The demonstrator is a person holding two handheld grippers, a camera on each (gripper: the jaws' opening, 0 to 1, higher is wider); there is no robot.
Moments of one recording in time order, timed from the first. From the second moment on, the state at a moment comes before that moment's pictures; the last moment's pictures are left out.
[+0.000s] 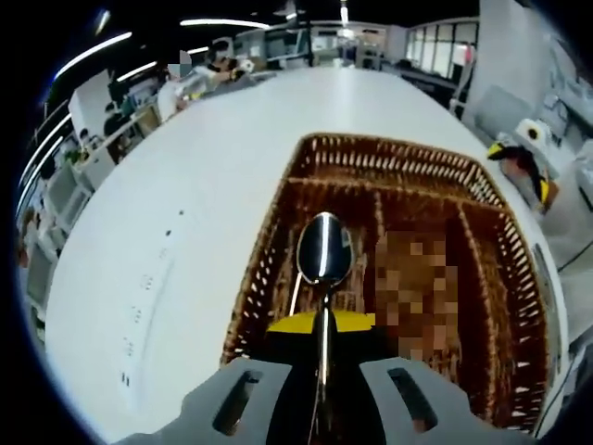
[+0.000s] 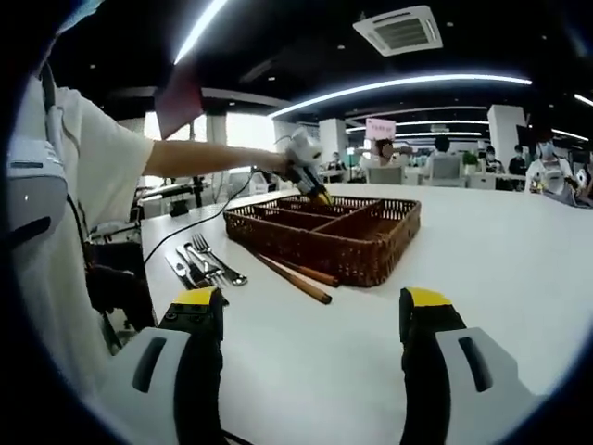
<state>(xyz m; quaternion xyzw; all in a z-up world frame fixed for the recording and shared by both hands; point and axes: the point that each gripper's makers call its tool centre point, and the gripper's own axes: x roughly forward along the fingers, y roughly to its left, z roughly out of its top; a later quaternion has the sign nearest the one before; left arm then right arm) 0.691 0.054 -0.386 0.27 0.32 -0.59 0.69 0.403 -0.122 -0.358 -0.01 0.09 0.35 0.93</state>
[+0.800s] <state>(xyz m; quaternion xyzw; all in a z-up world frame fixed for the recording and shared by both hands) 0.697 0.057 -0.395 0.29 0.30 -0.59 0.69 0.401 -0.113 -0.350 0.02 0.09 0.37 0.93</state>
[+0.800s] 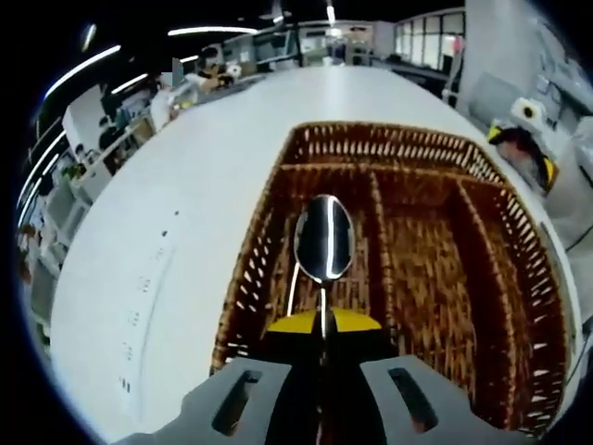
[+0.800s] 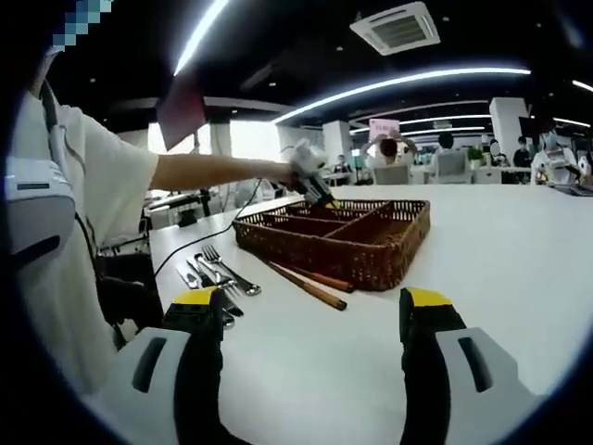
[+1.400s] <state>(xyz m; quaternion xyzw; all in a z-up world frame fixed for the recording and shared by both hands) 0.708 0.054 -0.367 0.25 0.28 -0.58 0.72 0.398 -0.117 -0.345 0.03 0.08 0.37 0.93</state>
